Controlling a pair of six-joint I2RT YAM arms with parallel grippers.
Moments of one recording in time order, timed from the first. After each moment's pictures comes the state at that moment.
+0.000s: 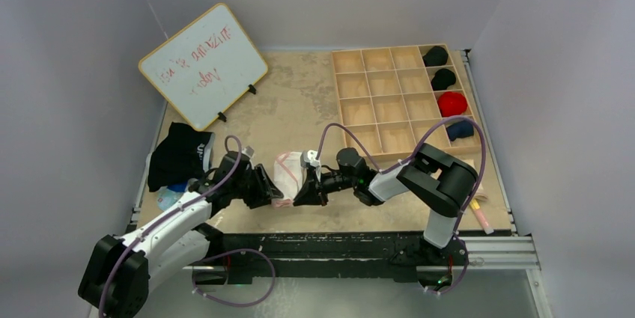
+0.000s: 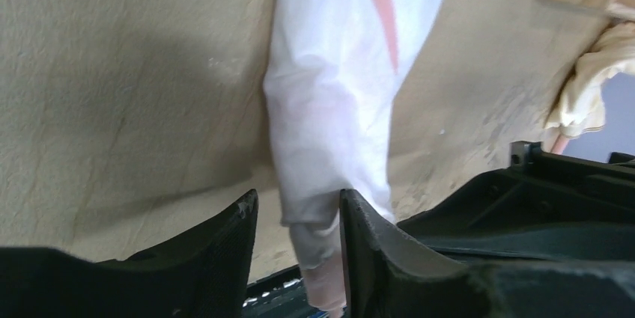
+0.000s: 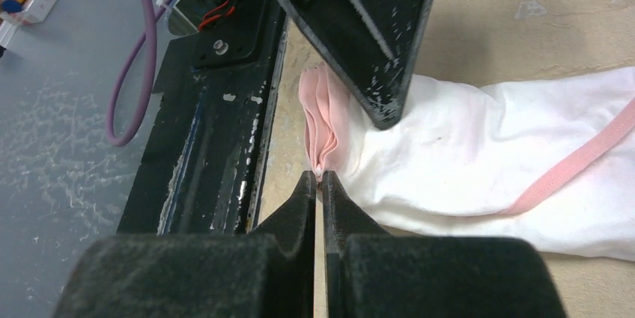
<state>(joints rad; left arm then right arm) -0.47 0.90 0.35 -0.34 0.26 -0.94 0.90 1.80 0.56 0.95 -0.85 0.18</state>
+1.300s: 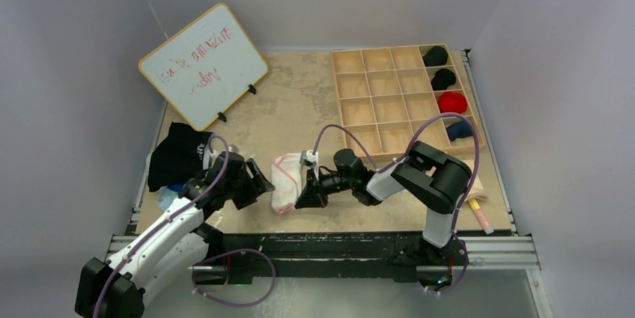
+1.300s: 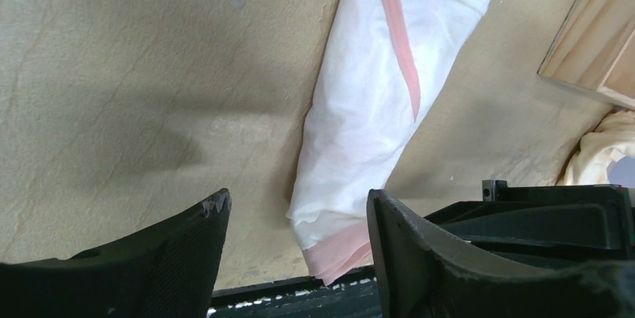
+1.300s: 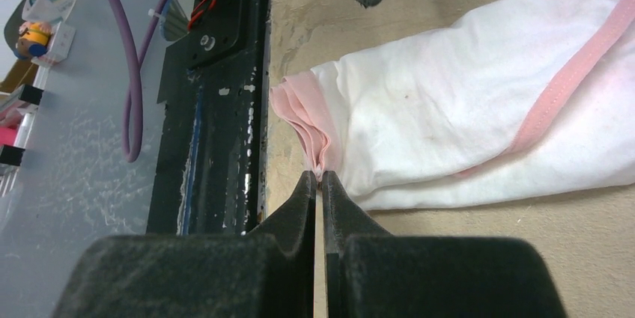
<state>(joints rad) -0.46 0.78 0.40 -0.56 0.07 -1.01 0.90 1.84 0.57 0.89 -0.81 0.32</state>
